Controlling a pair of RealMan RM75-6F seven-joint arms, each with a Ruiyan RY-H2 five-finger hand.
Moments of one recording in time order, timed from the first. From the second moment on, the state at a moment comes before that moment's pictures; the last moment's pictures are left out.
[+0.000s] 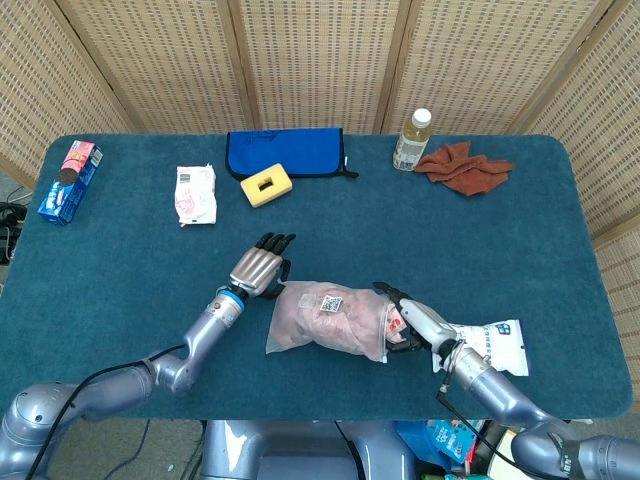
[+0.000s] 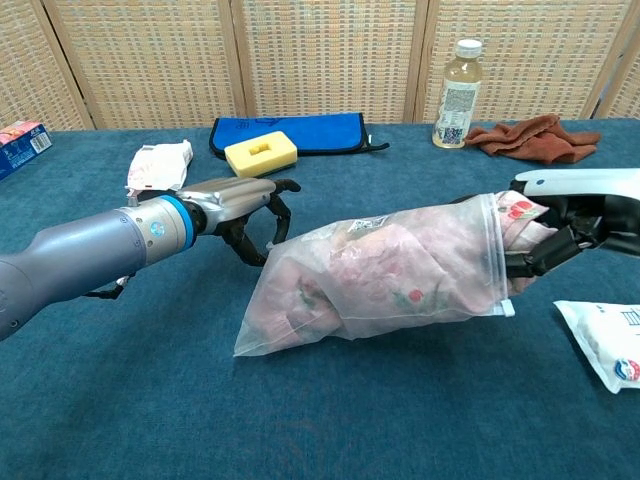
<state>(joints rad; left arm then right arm) -0.93 -1.86 -0.21 -0.99 1.16 0.74 0.16 0.63 -1.23 0.15 -1.81 -1.19 0.73 0.40</state>
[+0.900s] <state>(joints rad) -0.67 -1.30 -0.13 -1.12 1.25 0.89 -0.04 0.56 -1.10 0.20 -1.70 -1.15 0.82 0.42</state>
